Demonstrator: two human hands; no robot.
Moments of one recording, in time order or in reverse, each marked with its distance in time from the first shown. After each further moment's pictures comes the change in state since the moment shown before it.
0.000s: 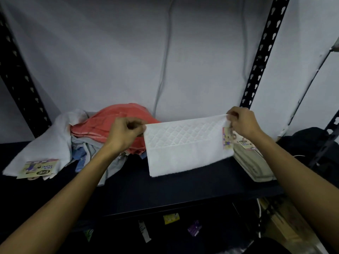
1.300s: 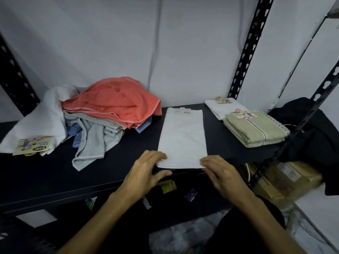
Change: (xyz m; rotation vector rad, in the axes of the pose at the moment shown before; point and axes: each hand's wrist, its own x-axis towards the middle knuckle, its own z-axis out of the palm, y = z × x) left_hand -0.161 -0.062 0.065 0.238 -0.293 0.328; right_hand -0.255 -0.003 0.071 -0.014 -0.033 -0.562
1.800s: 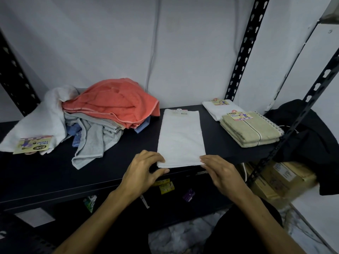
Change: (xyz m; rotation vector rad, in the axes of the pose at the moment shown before) left_hand -0.001 0.004 -0.001 0.059 0.028 -0.013; right_hand -0.005 0.005 -0.007 0.011 0.025 0.063
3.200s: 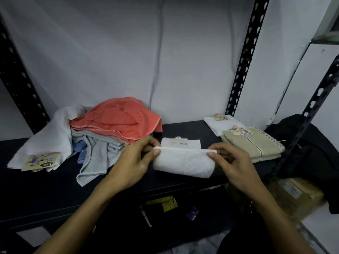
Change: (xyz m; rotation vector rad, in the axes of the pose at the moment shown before) left_hand 0.047 0.046 -0.093 -0.342 -0.029 -0.076; right_hand 0.072 -0.039 -0.068 0.600 0.066 0.330
